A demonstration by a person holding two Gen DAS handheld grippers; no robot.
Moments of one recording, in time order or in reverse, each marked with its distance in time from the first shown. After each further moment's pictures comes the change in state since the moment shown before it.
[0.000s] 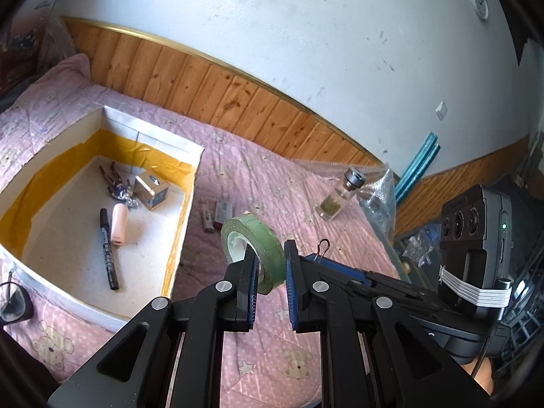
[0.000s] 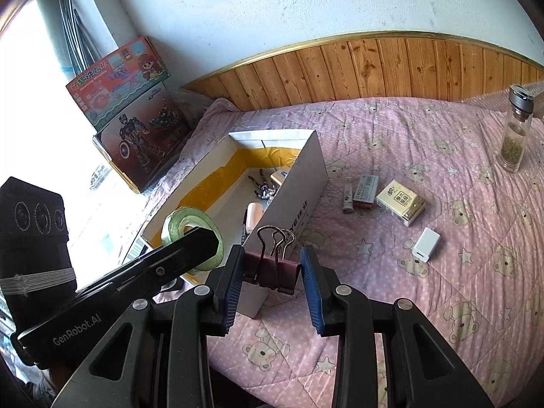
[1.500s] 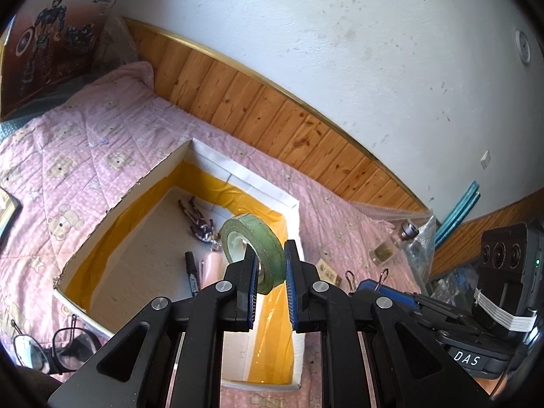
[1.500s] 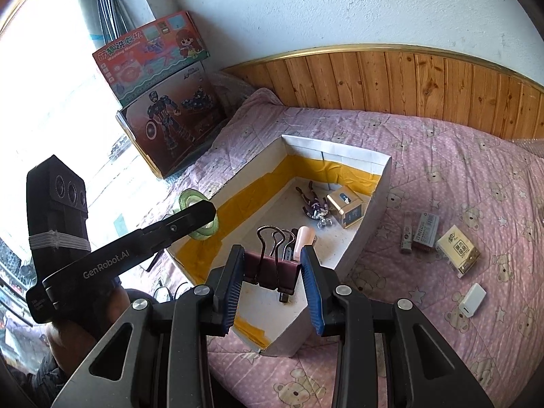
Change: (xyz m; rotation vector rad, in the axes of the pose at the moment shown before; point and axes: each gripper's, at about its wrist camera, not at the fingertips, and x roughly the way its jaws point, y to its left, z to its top) left arm -0.022 0.108 0.051 -0.118 -0.099 0.153; right arm 0.062 0.062 0.041 -0.143 0.047 0.084
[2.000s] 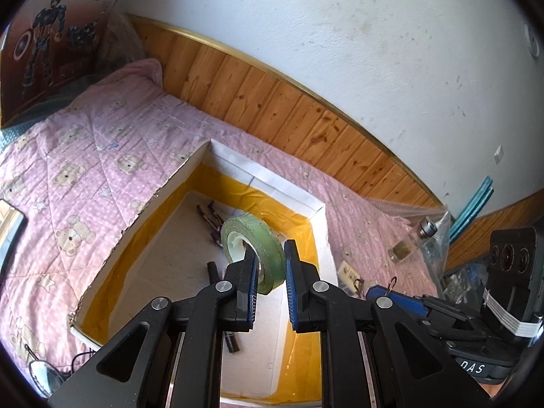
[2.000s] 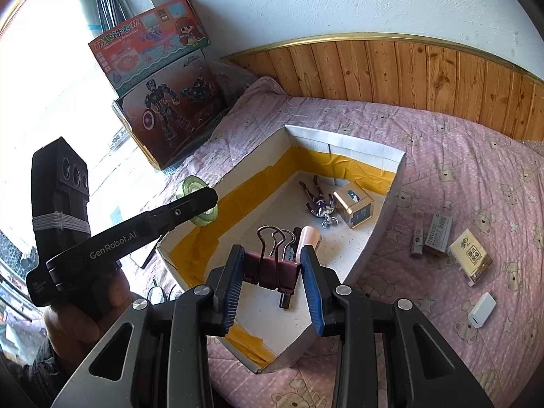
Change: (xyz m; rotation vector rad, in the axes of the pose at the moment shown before) left arm 0.020 0.024 0.016 0.016 0.032 0.048; right arm 0.032 -0.001 0.008 -0.017 0.046 0.008
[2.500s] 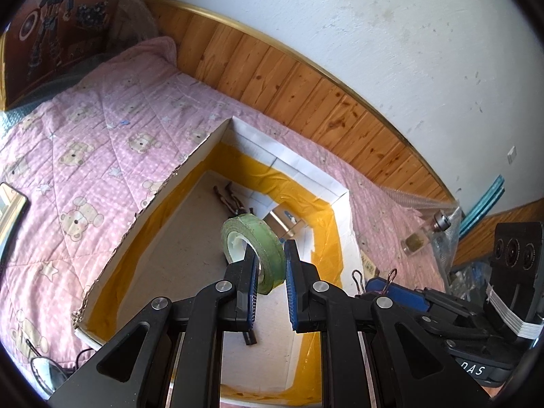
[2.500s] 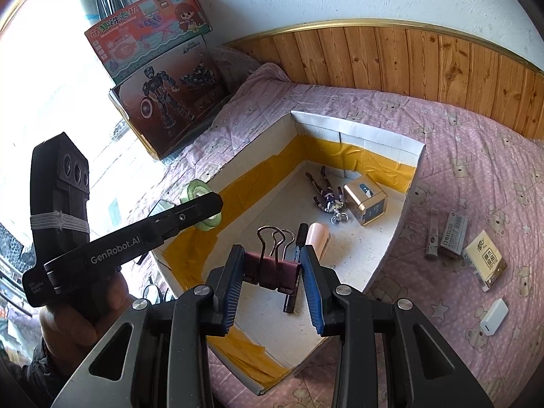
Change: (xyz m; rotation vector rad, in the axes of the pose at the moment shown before) left arm 0.018 0.021 -0.004 -0.037 0.077 0.039; right arm 0.032 0.002 0.003 -0.007 0.053 0.012
